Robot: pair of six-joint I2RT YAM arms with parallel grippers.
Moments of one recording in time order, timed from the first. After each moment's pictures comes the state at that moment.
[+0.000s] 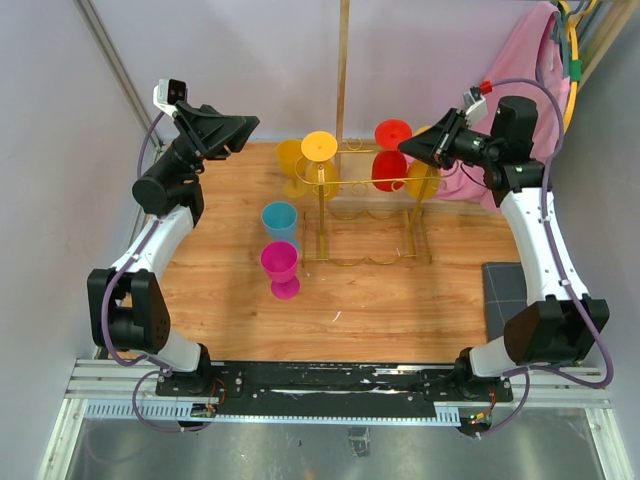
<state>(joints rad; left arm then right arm) -0.05 1.50 1.16 1.52 0.76 -2.10 0.04 1.46 1.54 -0.36 -0.86 0.85</state>
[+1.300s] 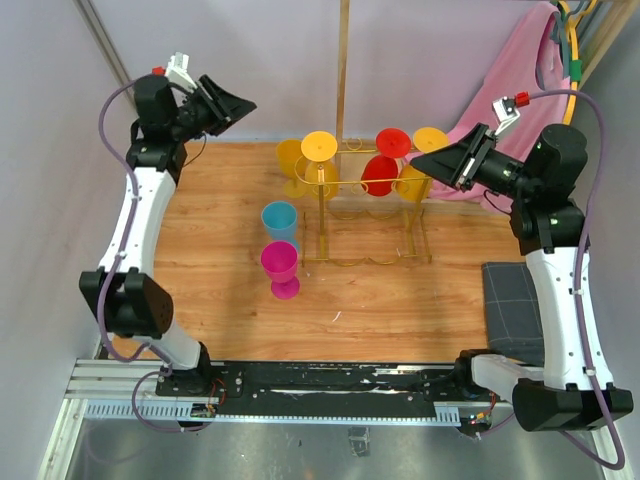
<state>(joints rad) -0.01 1.54 1.63 -0.11 0.62 -0.84 0.04 1.12 1.44 -0.37 -0.90 0.86</state>
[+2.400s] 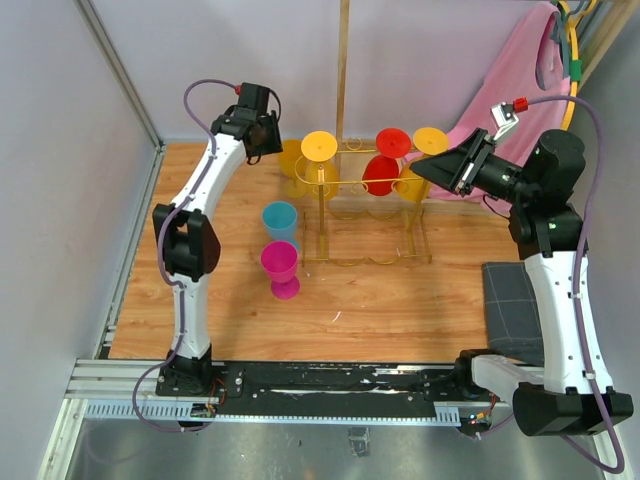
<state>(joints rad) -0.27 2.14 2.17 -0.77 -0.13 -0.37 0.04 1.09 1.39 -0.34 -0.91 0.89</state>
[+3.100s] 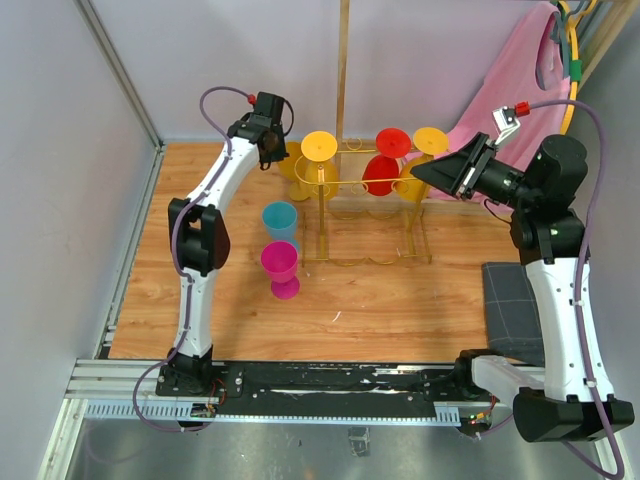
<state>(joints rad) -0.31 2.25 2.21 -0.76 -0.23 -0.37 0.04 1.06 1.37 -0.35 -0.91 0.88</state>
